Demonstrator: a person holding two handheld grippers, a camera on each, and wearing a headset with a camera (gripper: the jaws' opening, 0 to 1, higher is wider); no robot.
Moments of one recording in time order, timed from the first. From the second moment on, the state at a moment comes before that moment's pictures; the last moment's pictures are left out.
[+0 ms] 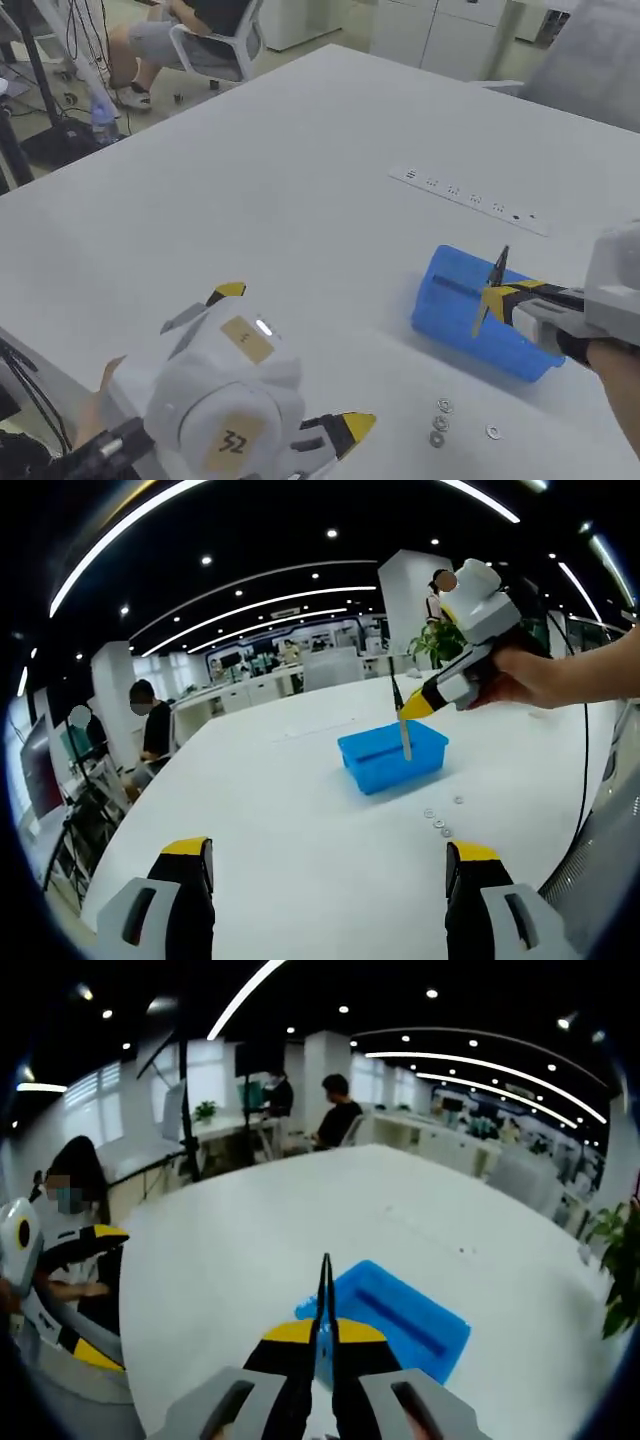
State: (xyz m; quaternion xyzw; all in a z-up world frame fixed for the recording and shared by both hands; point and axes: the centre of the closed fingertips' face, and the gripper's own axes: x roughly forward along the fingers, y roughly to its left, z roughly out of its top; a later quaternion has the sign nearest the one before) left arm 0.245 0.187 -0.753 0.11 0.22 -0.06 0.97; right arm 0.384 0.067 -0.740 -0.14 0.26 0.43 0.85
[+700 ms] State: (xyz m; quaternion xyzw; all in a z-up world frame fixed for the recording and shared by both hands) left arm 0.258 0.124 -0.755 -0.03 0.29 -0.26 0.92; right arm 0.281 0.070 -0.681 0.07 0.26 0.58 0.77
